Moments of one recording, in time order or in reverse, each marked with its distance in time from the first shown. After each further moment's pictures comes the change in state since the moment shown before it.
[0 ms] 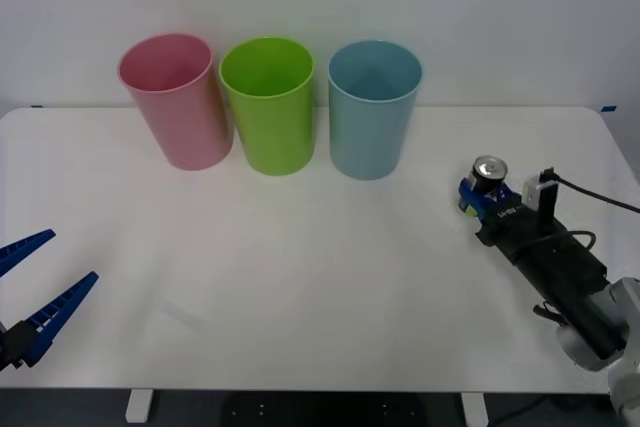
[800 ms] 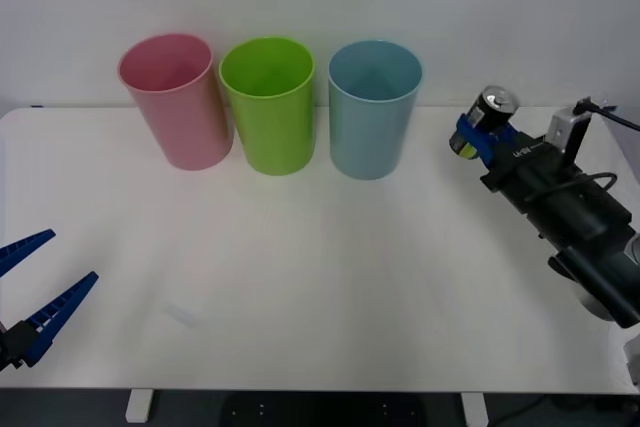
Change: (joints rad) right arm 0.015 -0.021 0.004 -0.367 0.136 -0.009 -0.425; left arm 0.000 0.000 0.000 0.000 0.000 0.000 0.000
